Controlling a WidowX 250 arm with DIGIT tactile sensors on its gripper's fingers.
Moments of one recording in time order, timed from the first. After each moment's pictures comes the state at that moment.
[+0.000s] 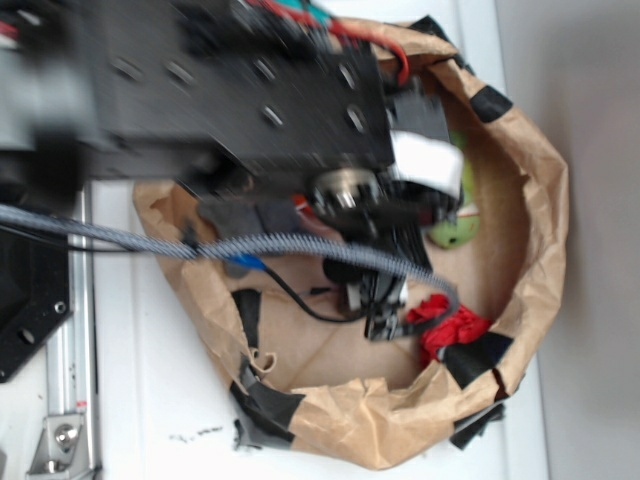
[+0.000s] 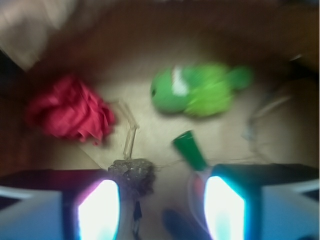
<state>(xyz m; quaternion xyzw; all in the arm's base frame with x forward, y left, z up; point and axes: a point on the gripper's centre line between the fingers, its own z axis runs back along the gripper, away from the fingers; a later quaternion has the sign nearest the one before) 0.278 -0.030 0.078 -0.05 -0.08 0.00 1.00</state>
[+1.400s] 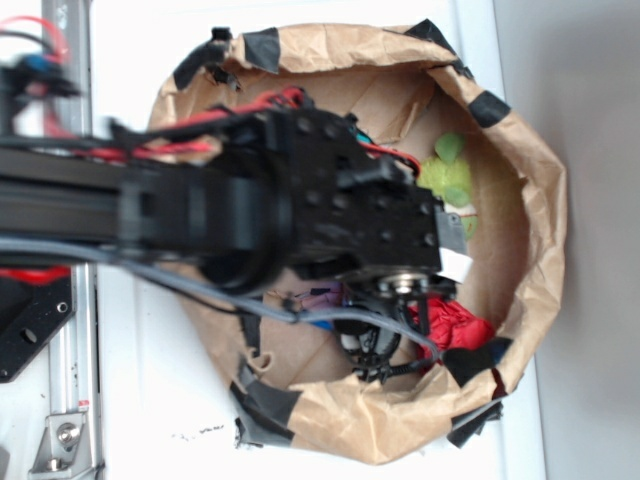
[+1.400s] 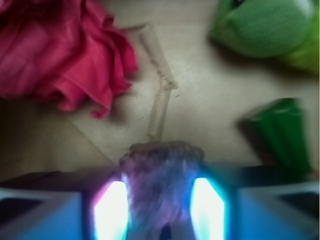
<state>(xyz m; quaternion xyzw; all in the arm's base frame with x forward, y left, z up) 0.279 -0.048 0.025 -0.05 -0.01 -0.02 1.00</state>
